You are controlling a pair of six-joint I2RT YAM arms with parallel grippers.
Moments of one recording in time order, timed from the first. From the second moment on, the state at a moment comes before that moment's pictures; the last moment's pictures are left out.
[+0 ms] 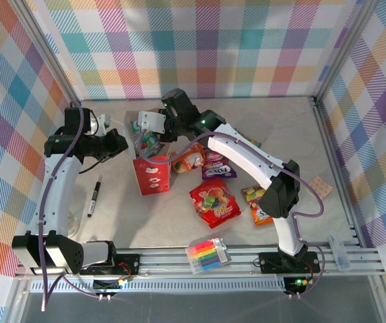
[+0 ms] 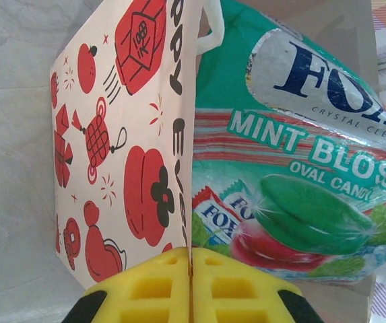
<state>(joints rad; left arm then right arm) 0.04 1.27 1.35 -1.01 0.48 -0.42 0.87 2.03 2.13 -0.69 -0.04 -0.85</state>
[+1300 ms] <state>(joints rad) 0.04 1.31 1.42 -1.10 0.40 -0.36 0.87 1.41 1.60 -0.63 0.05 -0.31</state>
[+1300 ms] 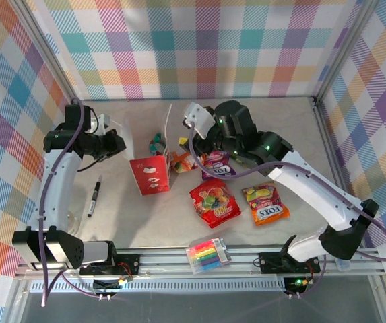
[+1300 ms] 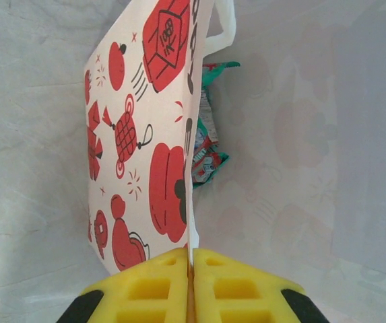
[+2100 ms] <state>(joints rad) 0.04 1.33 1.48 -1.18 0.35 -0.33 0.52 1.15 1.13 -0.75 -0.21 0.26</state>
